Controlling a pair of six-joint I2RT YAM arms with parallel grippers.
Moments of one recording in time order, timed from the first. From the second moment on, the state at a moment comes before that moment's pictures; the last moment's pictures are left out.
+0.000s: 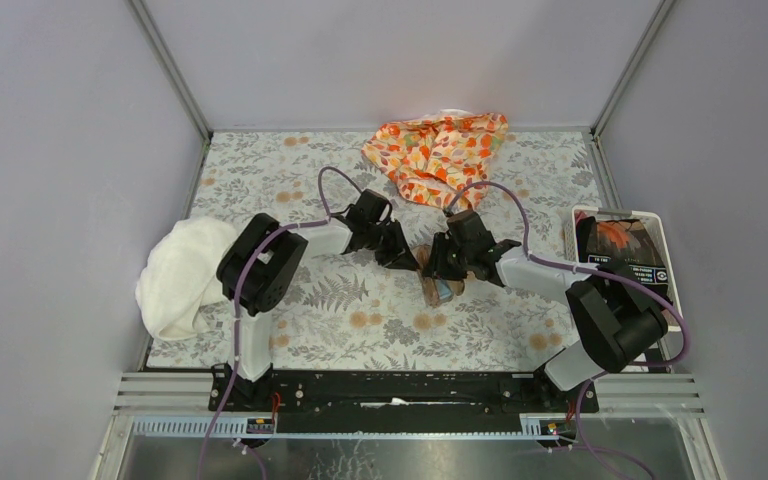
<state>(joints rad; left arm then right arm) -0.57 1.99 1.14 -0.07 0.56 -0.92 0.59 1.54 0.77 -0.12 -0.17 0.64</state>
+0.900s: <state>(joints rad) -0.56 2.03 1.17 -0.08 0.57 -0.92 0.59 1.55 0.93 -0.31 -0.14 0.38</state>
